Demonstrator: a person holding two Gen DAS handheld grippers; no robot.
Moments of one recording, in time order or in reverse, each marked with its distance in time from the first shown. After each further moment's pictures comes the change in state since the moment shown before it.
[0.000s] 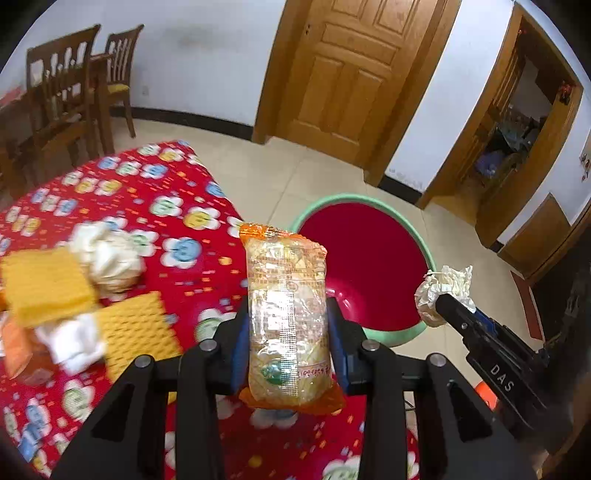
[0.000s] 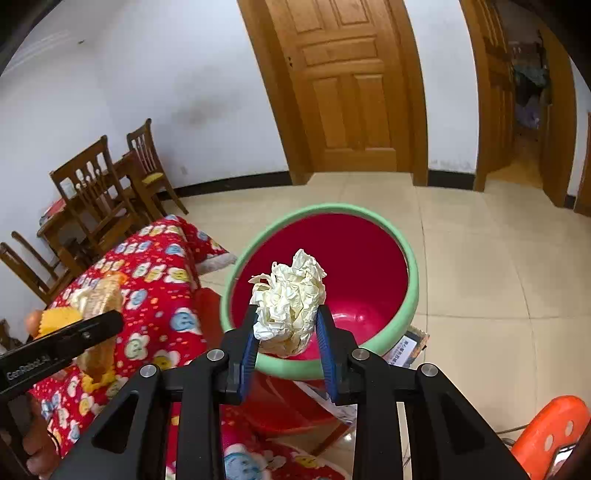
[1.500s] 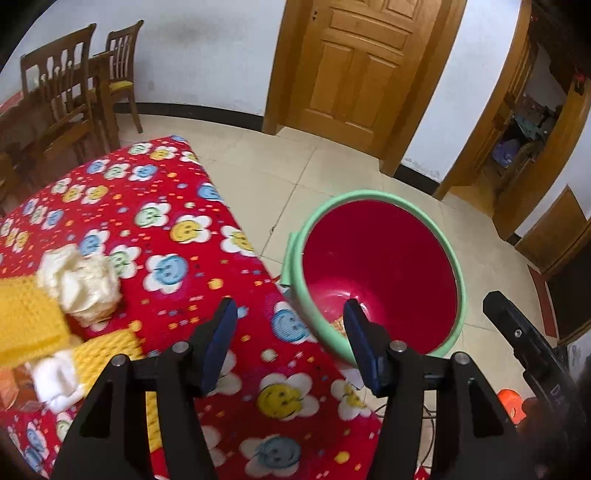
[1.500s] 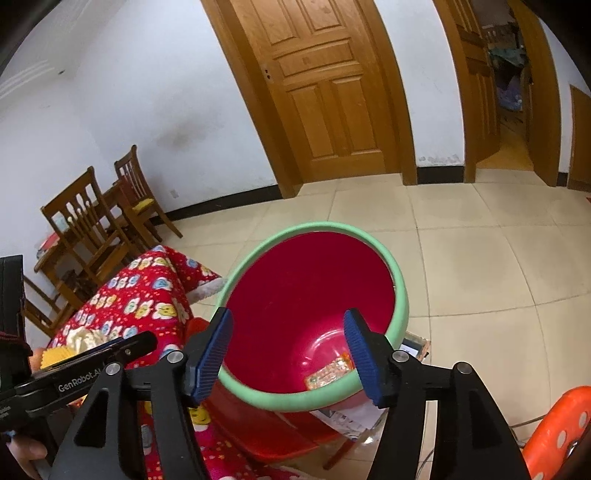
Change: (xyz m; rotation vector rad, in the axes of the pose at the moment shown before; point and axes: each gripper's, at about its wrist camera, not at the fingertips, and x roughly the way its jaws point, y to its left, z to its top) left arm 0.033 -0.004 0.019 0.012 0.027 0.078; right arm -0.005 -0.019 0.016 0.093 -0.060 0.007
